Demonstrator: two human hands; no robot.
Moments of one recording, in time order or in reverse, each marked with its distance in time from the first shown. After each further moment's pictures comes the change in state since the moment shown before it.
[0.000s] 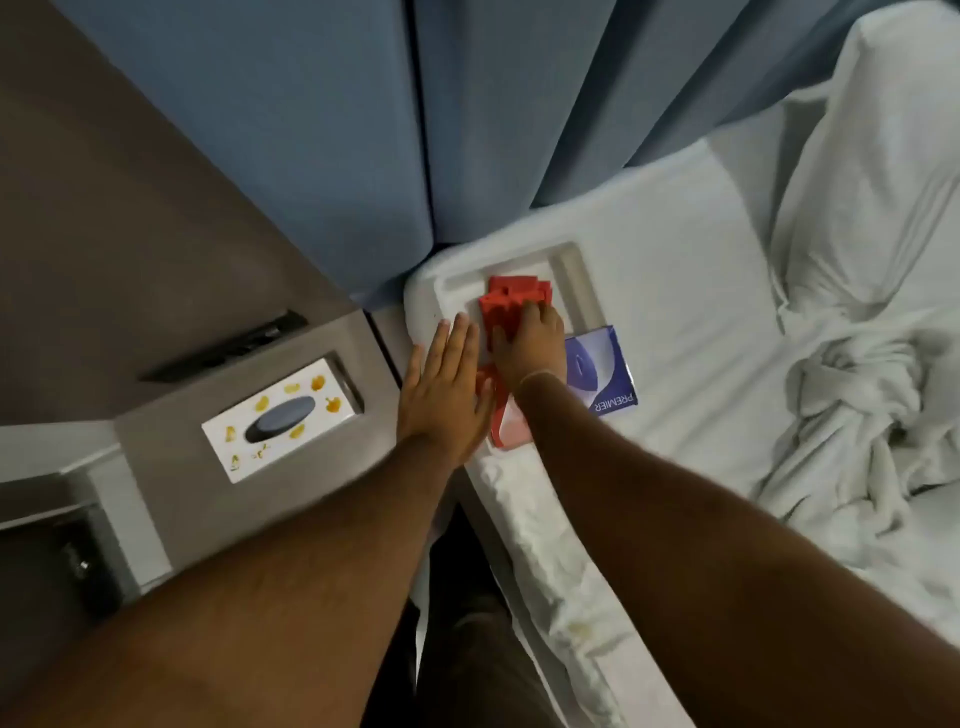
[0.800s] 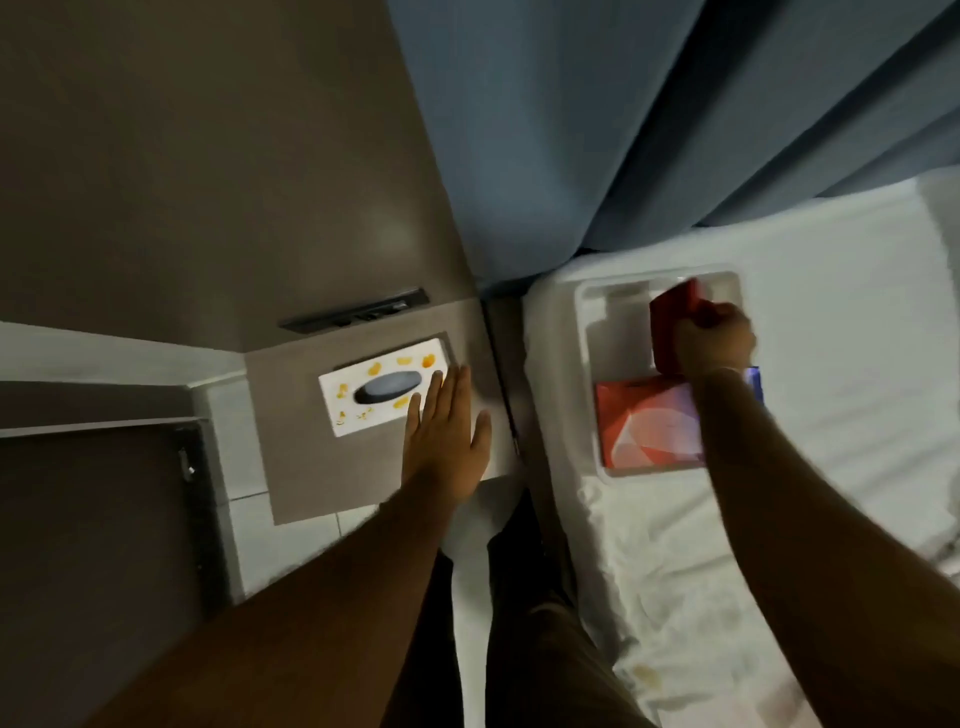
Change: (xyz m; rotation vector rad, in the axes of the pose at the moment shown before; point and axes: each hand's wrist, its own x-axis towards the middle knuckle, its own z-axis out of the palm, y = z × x) left_hand -0.068 -0.120 0.031 -0.323 -0.084 -0.377; right_hand 0.056 -0.004 -0.033 0.247 0.129 0.252
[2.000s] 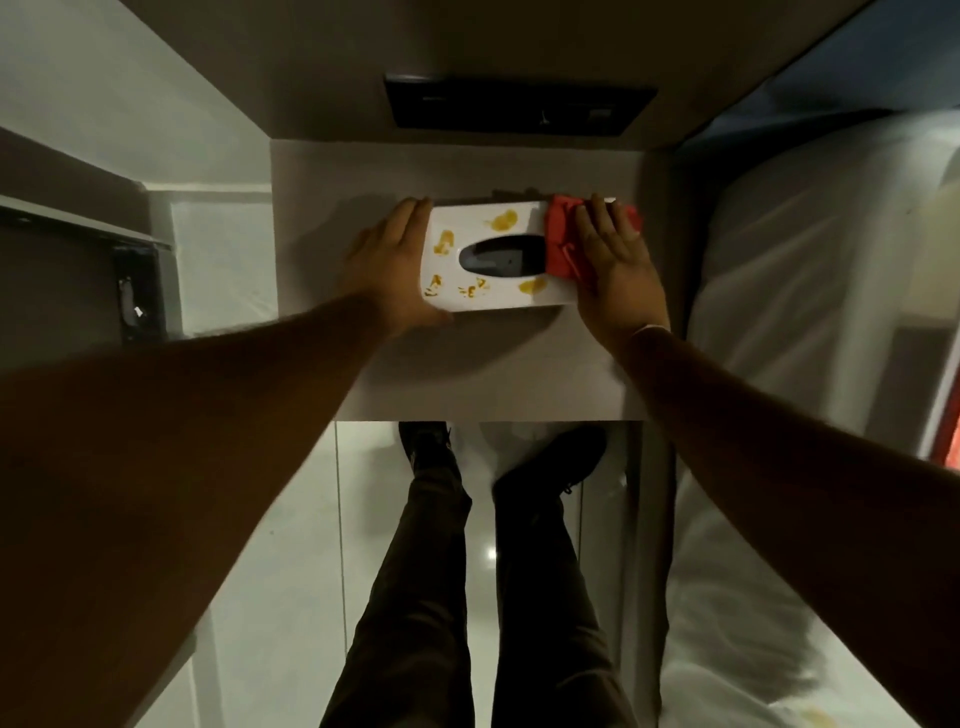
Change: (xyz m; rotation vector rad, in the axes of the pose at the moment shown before) left_hand 0.126 -0.350 0.083 -0.080 0.056 0.016; right_hand -0.150 0.055 0.364 -0.591 -0.473 -1.033
